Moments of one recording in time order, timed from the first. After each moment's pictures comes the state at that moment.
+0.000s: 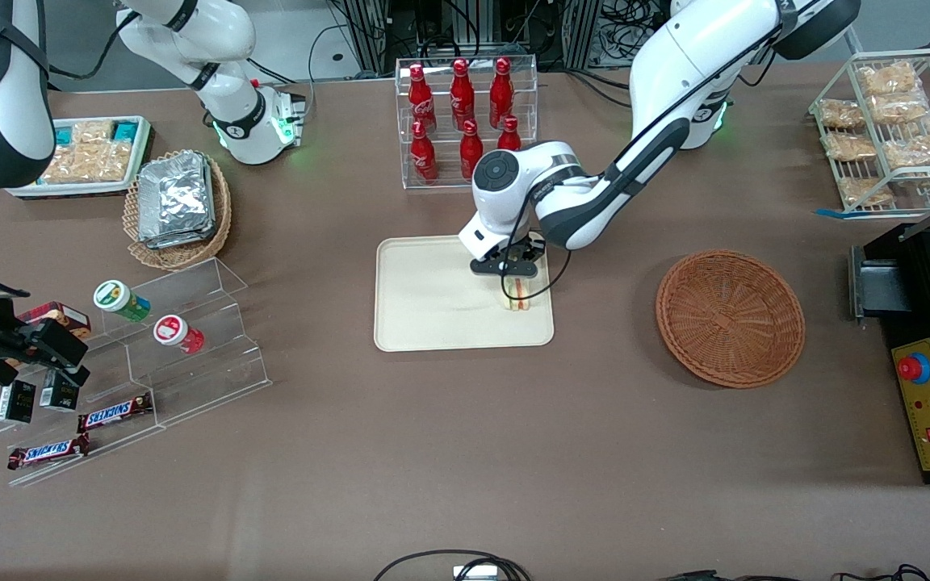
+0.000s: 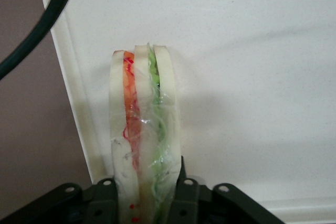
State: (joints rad) arm -0.18 0.60 -0.73 -1.98 0.58 2.25 -1.11
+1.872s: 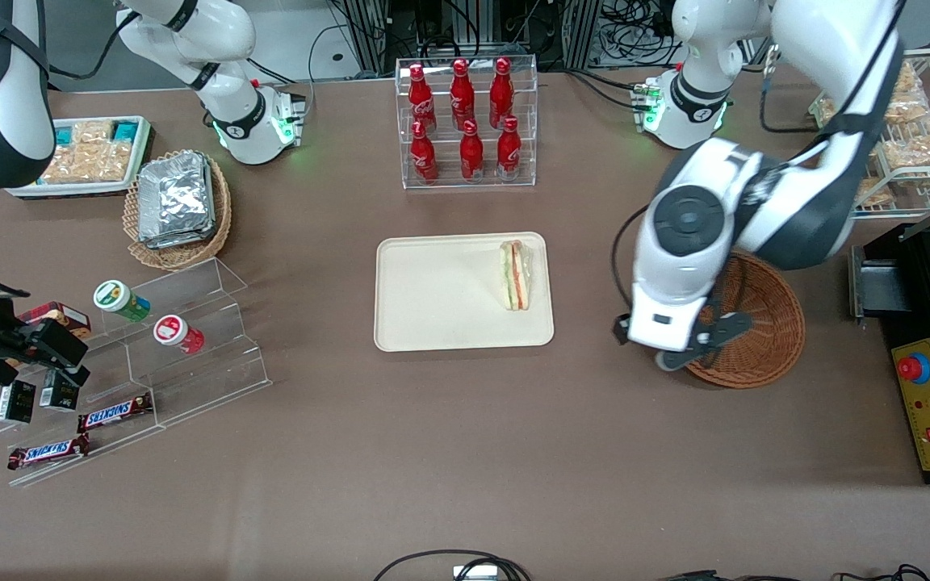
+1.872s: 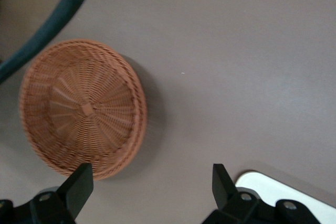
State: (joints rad) arm 0.12 0.37 -0.62 -1.56 0.39 1.73 -0.97
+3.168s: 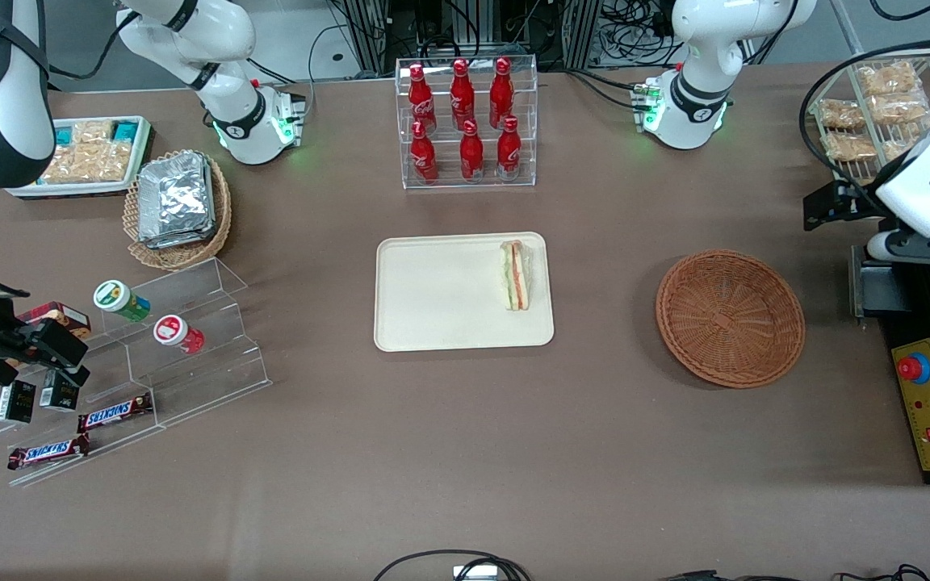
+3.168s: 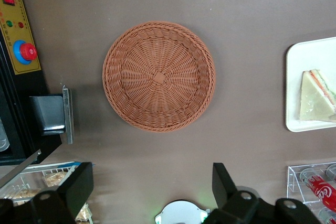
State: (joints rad) arm 0.12 0.03 -0.20 -1.53 0.04 1.42 0.07
